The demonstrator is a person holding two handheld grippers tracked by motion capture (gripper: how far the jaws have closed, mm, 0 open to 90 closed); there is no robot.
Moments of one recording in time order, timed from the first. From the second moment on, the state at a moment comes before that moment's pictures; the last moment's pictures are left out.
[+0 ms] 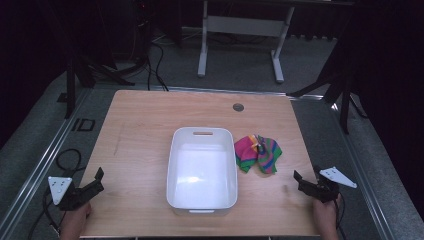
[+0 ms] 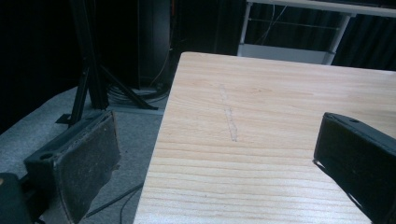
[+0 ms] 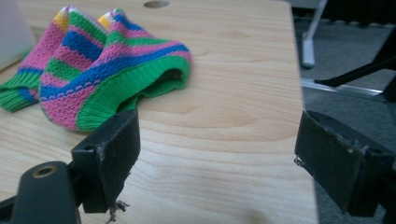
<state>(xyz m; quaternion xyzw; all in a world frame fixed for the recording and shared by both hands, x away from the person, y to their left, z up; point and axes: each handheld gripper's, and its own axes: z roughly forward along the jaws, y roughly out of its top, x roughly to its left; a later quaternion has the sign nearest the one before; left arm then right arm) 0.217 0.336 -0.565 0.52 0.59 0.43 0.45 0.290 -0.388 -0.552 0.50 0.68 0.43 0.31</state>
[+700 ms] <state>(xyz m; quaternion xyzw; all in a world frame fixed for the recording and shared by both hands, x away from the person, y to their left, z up) 0.217 0.336 -0.565 0.52 0.59 0.43 0.45 0.279 -0.399 -0.556 0.54 0.65 0.43 0.32</state>
